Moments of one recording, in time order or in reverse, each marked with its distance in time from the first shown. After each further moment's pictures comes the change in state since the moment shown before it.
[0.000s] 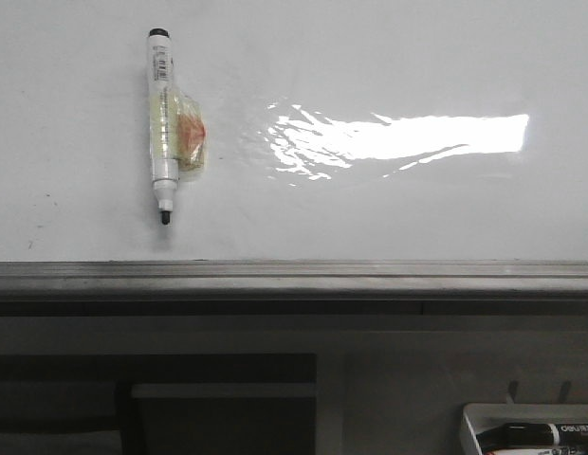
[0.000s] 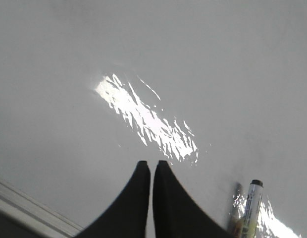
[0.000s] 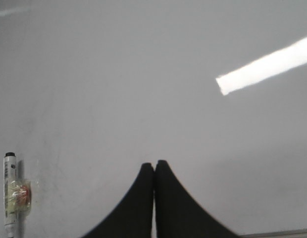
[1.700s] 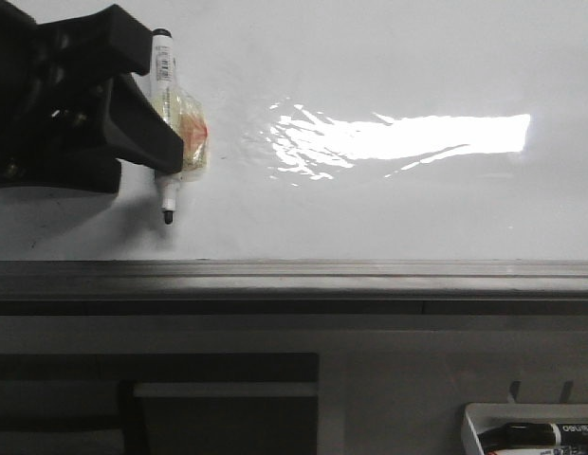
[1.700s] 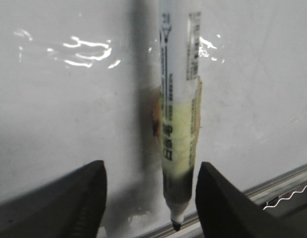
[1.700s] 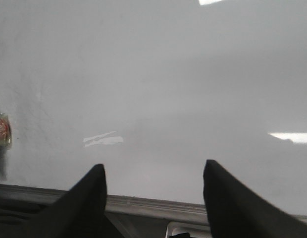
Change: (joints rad) left arm -0.528 1.242 -0.624 -0.140 0.052 0.442; right arm 0.000 0.362 -0.430 -0.060 0.467 -0.109
